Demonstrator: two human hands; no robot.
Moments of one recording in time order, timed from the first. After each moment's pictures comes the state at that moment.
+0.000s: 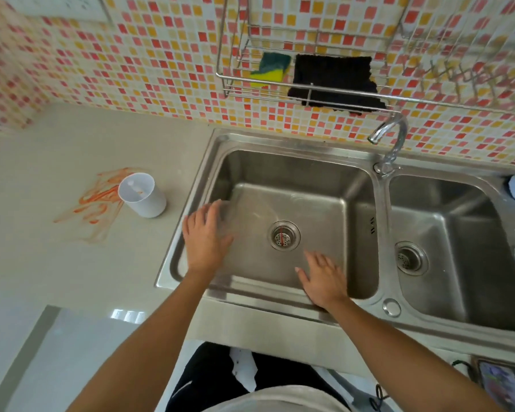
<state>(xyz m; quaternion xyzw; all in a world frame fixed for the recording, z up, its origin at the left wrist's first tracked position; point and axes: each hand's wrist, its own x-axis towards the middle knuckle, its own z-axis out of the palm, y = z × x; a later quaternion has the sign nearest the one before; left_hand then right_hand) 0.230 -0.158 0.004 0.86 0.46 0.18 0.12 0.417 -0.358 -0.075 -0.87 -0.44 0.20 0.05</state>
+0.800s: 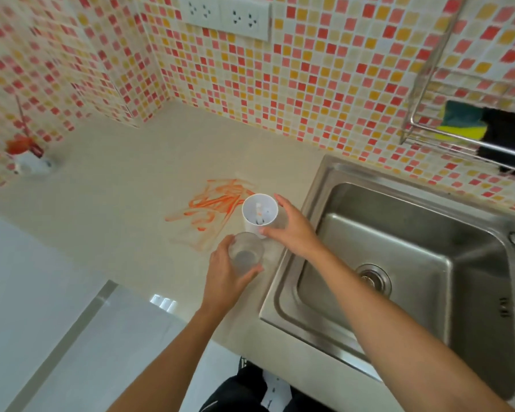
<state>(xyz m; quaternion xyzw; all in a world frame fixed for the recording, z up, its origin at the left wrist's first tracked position) 0.054 -0.064 -0.010 0.70 0.56 0.25 0.37 0.253 -0.042 0.019 -0.70 -0.48 0.38 0.37</state>
